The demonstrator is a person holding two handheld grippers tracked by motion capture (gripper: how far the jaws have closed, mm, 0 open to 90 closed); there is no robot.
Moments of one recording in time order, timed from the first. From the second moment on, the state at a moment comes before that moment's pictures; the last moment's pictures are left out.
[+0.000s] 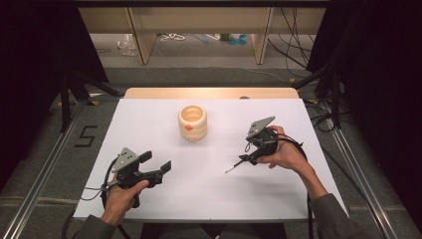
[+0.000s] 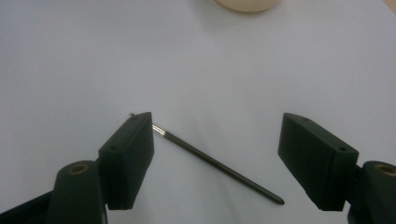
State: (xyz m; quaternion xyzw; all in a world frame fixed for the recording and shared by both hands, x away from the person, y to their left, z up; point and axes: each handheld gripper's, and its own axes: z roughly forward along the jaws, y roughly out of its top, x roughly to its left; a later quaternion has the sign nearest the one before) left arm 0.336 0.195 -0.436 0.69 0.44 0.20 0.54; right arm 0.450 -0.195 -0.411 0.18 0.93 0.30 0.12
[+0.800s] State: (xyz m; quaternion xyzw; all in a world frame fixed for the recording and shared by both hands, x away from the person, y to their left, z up) left arm 0.336 0.195 -0.436 0.68 0.44 0.20 0.54; right arm 0.467 -0.179 -0.433 0.14 0.96 0.22 0.08
